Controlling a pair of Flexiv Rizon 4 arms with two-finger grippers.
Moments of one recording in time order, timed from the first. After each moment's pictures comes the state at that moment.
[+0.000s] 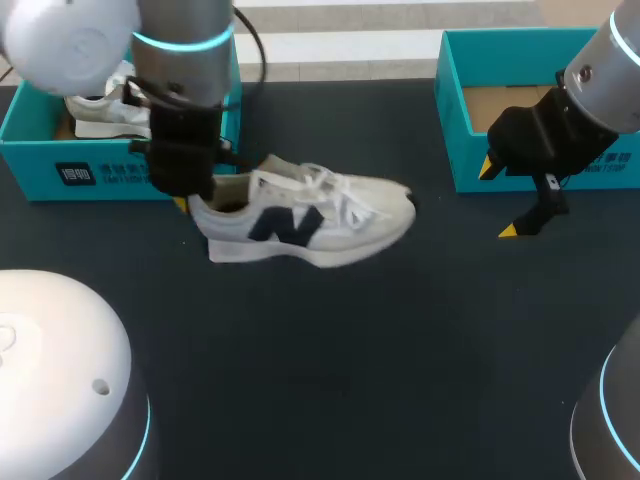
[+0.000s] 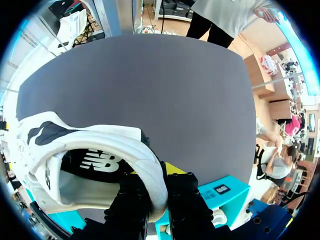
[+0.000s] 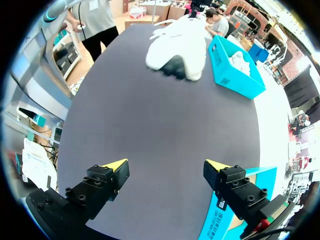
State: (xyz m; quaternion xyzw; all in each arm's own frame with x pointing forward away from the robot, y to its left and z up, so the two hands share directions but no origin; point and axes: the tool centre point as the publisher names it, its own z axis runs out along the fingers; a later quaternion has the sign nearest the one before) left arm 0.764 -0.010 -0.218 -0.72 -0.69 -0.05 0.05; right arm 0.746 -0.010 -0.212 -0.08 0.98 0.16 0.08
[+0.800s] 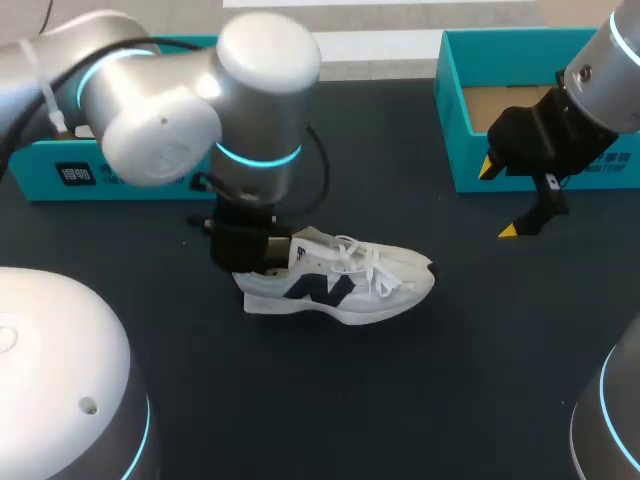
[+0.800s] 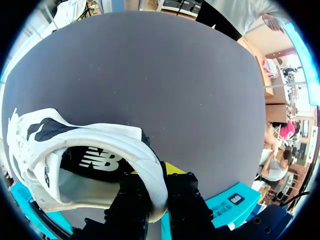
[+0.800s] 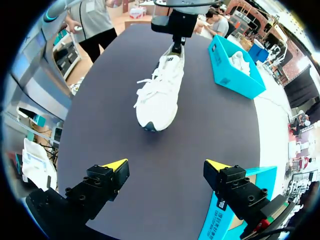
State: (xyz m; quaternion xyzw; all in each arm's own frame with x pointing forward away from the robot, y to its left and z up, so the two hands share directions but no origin) left arm 0.748 -0.045 -0.325 -0.70 -0.70 -0.10 0.06; right arm 0.746 -0.010 -0.212 -0.08 0.98 0.16 0.08
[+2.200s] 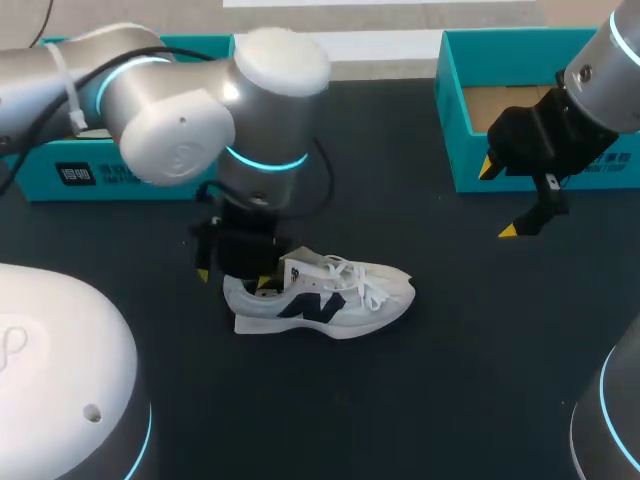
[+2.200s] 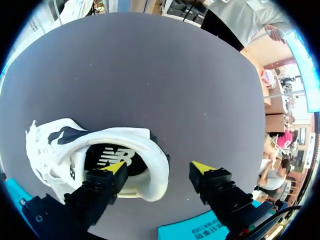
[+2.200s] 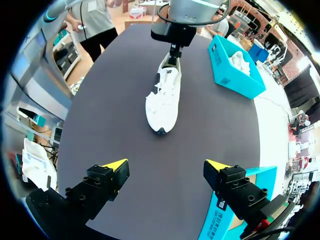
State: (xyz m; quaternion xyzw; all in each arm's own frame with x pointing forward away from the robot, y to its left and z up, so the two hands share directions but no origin) left arm 0.739 -0.042 -0.342 -0.69 -0.71 -0.08 0.10; right arm 0.746 -0.010 -0.212 -0.08 0.98 0.16 0.08
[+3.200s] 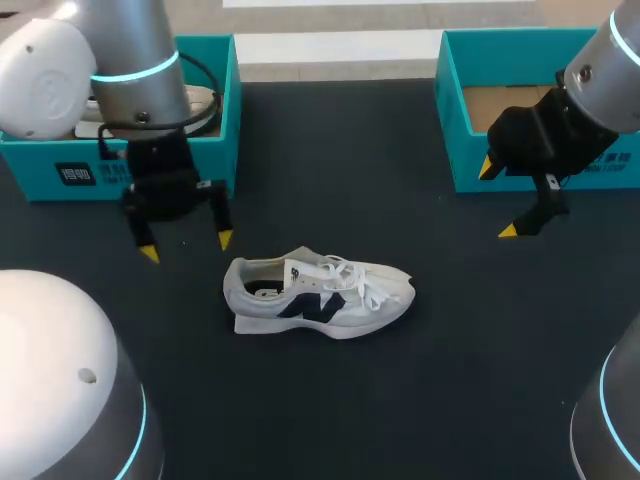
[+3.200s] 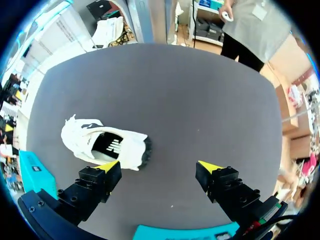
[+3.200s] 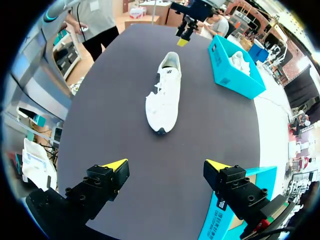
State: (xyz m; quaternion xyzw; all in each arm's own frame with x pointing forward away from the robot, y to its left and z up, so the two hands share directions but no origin) left arm 0.742 0.013 -0.286 -0.62 -0.77 0.11 0.06; right arm 0.746 -0.010 -0.212 -0.08 0.98 0.16 0.08
